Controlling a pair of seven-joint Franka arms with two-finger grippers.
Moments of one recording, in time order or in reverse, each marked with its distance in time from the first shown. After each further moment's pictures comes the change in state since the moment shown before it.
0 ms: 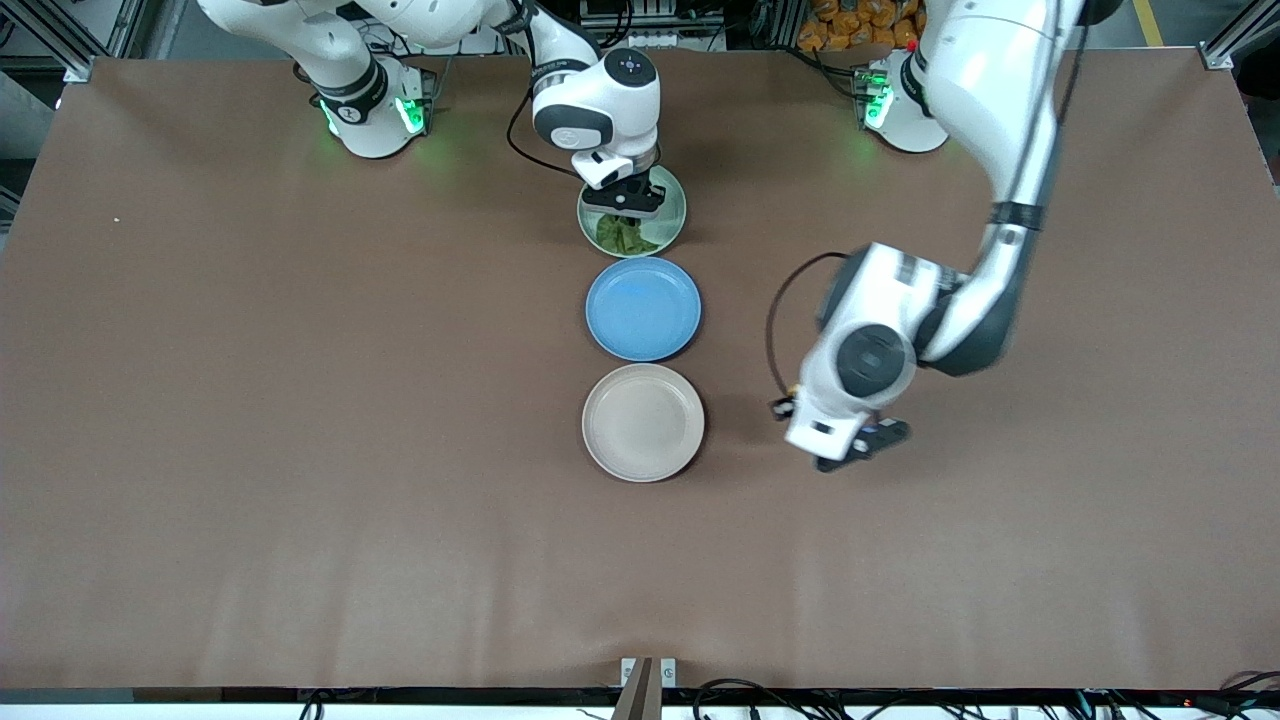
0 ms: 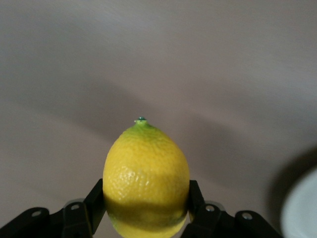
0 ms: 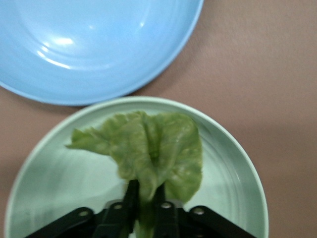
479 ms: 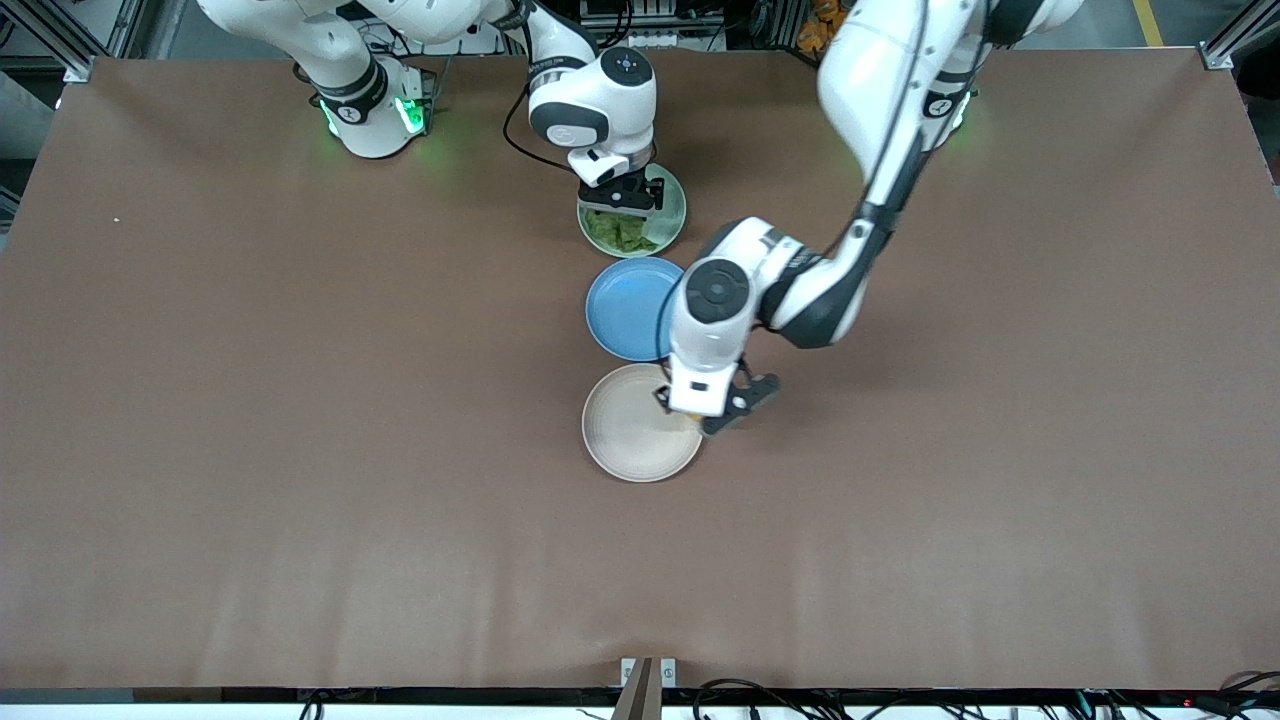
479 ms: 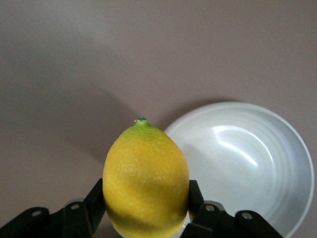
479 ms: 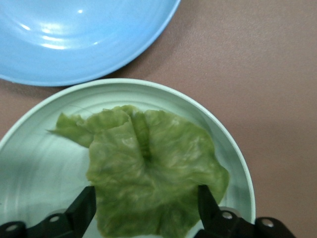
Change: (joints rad) left arm -0.240 0.087 -0.006 0.006 -0.003 0.307 -0.480; right arm 0.000 -0.011 0.003 -0.037 0.023 0.008 -0.012
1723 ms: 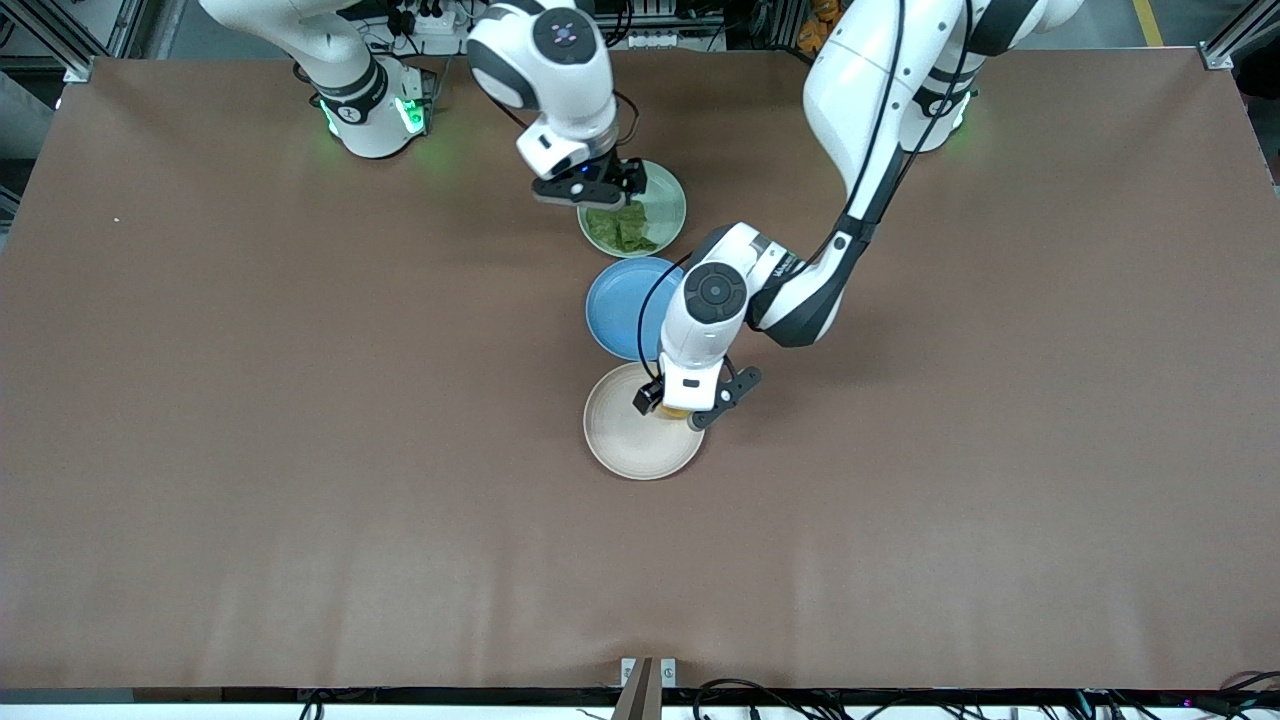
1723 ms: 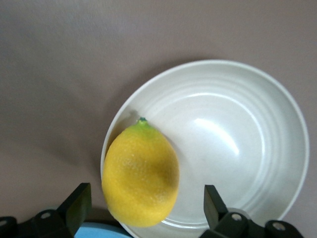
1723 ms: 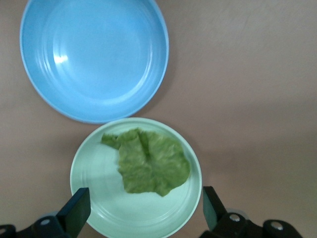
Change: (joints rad) left arm -0.030 0.061 -0.025 -0.044 -0.097 0.181 -0.094; right arm -0.114 -0.370 -0.001 -0.010 0.595 -0.160 -0.541
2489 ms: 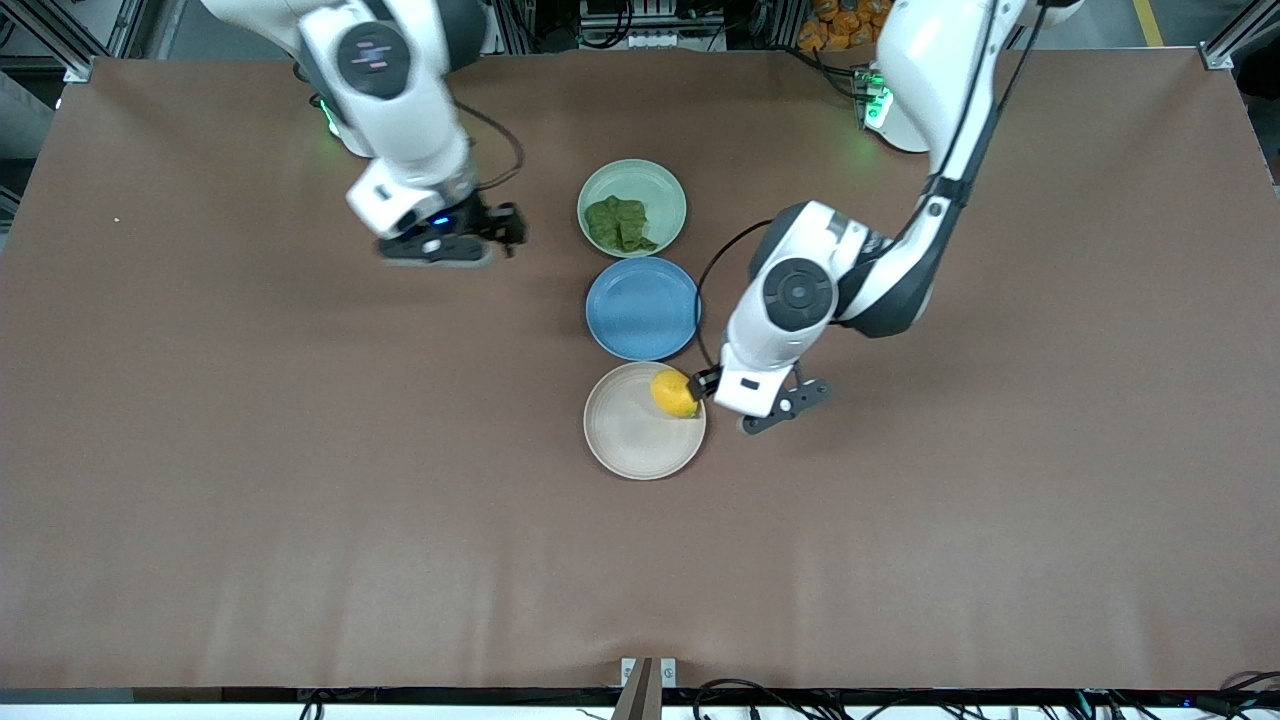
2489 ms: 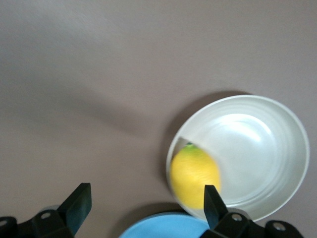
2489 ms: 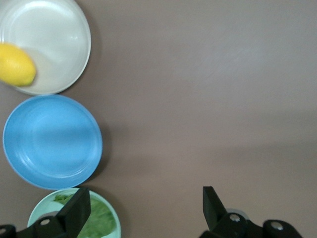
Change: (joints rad) left arm 0.111 -0.173 -0.001 -0.040 0.000 -0.231 0.311; right arm -0.137 -0.192 -0.247 0.103 0.052 -0.265 -0.512
